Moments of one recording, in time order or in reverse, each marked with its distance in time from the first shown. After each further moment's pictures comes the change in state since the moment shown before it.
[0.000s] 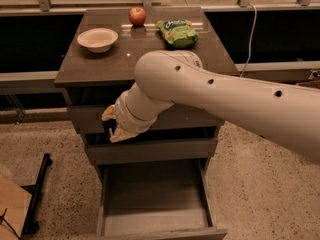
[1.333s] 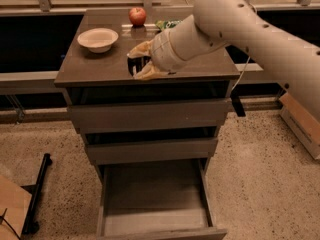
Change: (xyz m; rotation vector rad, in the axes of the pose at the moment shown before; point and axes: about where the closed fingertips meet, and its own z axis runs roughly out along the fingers) arm 0.078 -0.122 -0.100 0.232 -0.121 0.049
